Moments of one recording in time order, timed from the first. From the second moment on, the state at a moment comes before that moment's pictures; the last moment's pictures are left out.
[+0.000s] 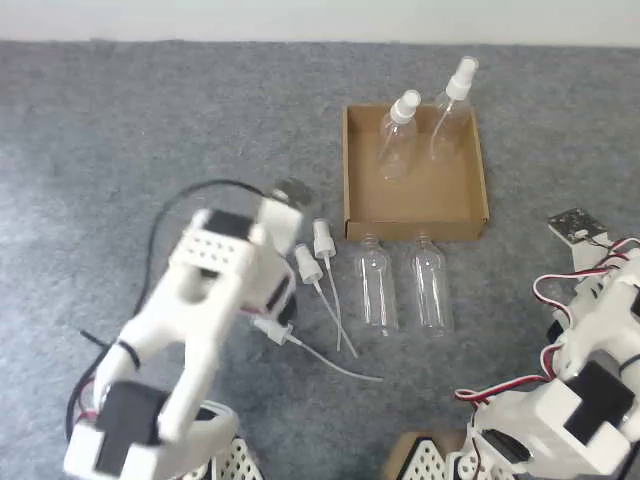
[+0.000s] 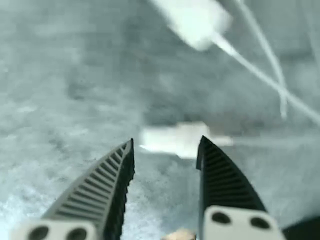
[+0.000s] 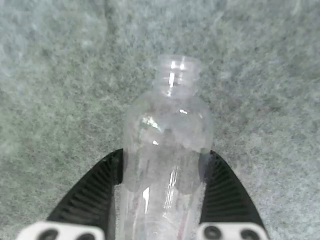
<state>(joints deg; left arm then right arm) 11.3 -13.2 41.8 78.5 -10.6 40.2 -0.7 32.5 63.9 64.7</state>
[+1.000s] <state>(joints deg) -7.3 -22.5 47.7 72.0 -25.3 40.2 -0.7 32.5 63.9 64.7</state>
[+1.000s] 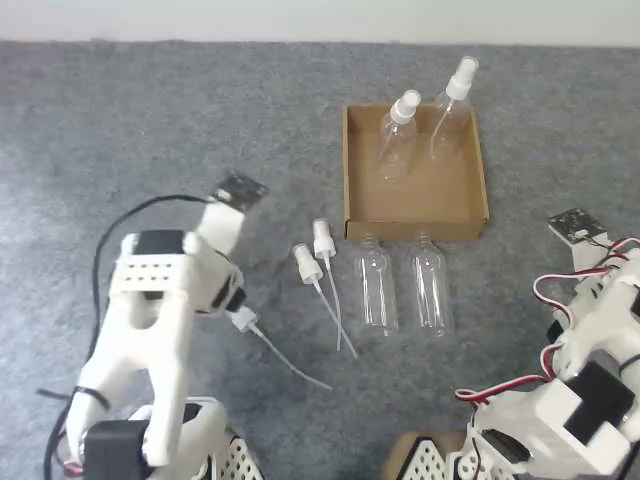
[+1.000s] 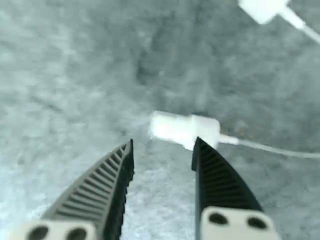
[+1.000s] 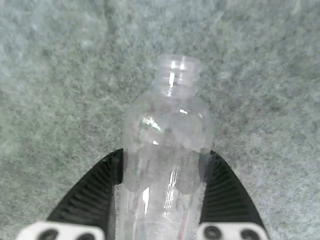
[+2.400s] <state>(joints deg) -0.2 -2.9 46.3 63.4 -2.0 40.2 -0.7 32.5 63.9 64.7</state>
